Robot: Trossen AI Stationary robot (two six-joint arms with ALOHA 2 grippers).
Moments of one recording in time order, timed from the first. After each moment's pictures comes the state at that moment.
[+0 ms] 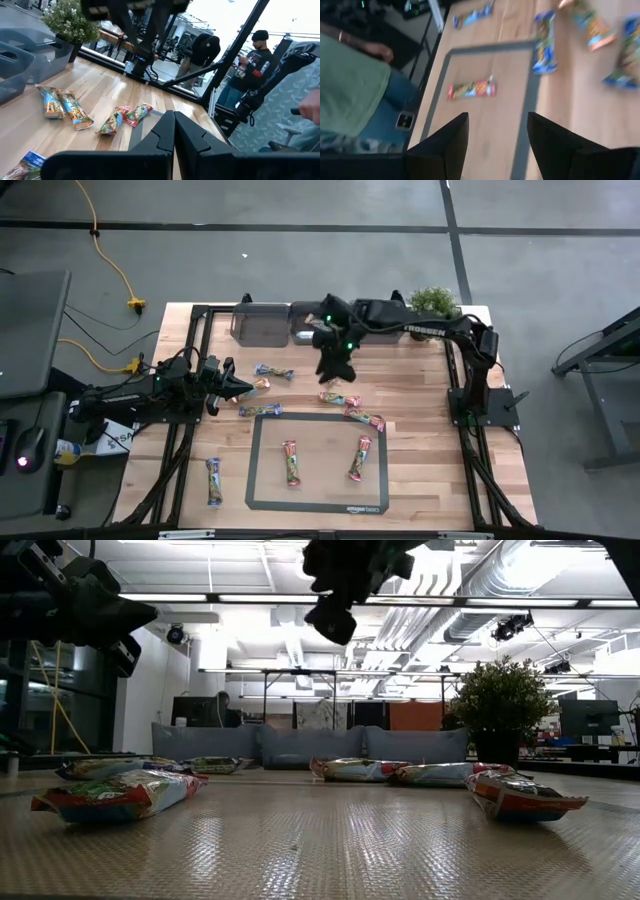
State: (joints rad) left arm 0.18 0.01 0.01 0.05 0.27 -0.42; right arm -0.29 1.89 1.72 -0.80 -0.76 -0.09
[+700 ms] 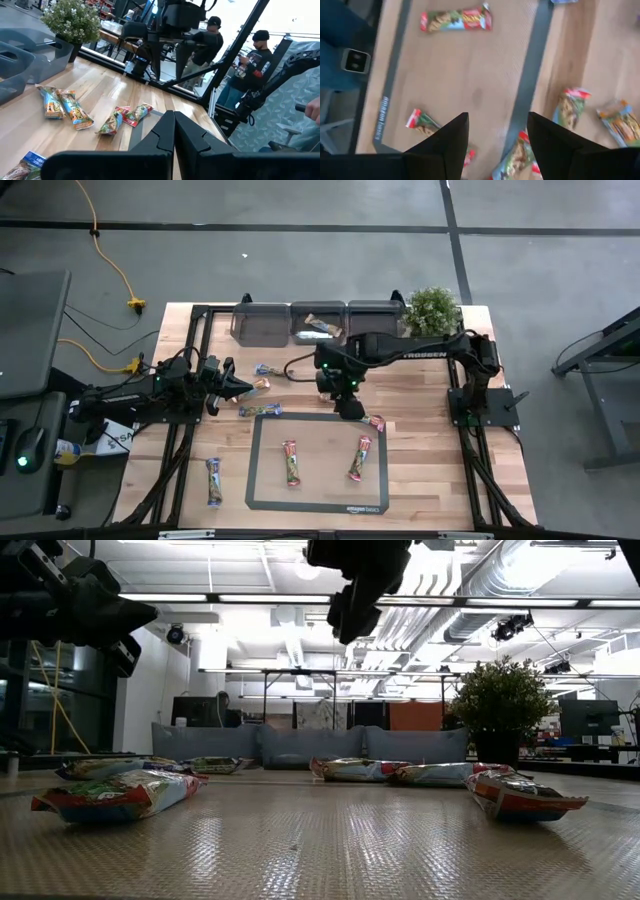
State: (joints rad) left arm 0.18 0.01 0.01 0.05 0.27 -0.42; right arm -0.06 1.89 1.72 -1.02 -0.38 -0.13
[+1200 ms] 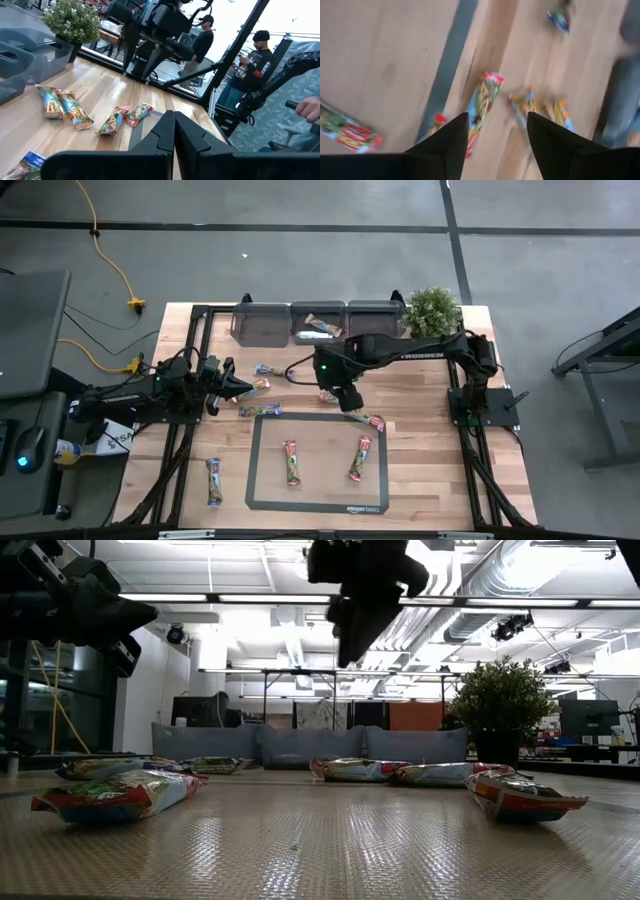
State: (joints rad) left arm 0.18 0.01 0.01 0.05 0.27 -0.42; right arm -0.06 1.91 1.72 -1.02 -0.02 -0.34
